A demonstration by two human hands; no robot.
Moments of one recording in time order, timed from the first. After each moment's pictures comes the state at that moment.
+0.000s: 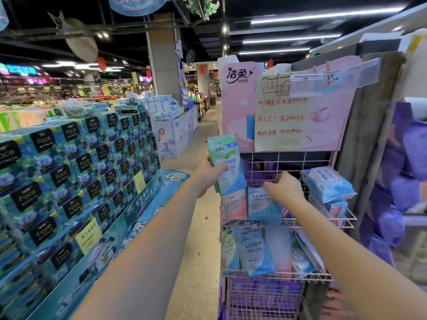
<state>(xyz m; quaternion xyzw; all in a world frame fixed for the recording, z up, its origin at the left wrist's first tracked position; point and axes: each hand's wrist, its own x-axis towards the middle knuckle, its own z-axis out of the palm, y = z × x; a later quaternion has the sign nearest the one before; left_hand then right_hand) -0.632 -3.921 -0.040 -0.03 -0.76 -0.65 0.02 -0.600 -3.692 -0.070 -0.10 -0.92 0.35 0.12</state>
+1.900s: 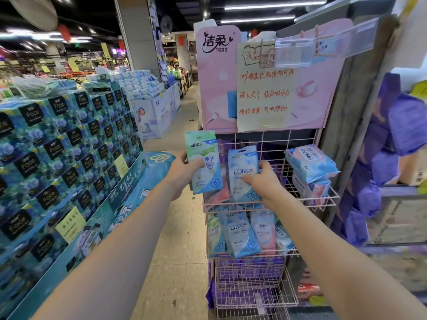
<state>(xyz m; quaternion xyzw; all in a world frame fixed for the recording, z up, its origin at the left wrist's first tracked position) -0.620 -3.935 -0.074 0.00 -0.74 -0.68 0.00 -0.595 -3.707 -0.101 -0.10 -0.73 0.68 0.06</state>
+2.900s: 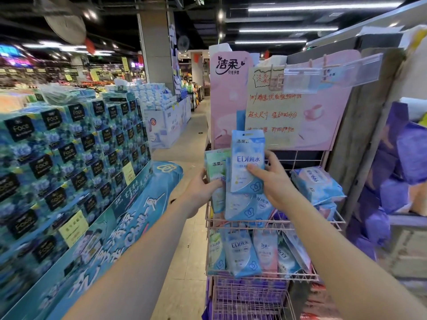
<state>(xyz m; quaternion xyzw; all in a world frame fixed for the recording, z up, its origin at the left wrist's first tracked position) -0.615 -3.908 -0.084 -0.05 -0.72 -0.69 -0.02 -0.597 -3.697 -0.052 0.10 -0.63 0.77 0.05</state>
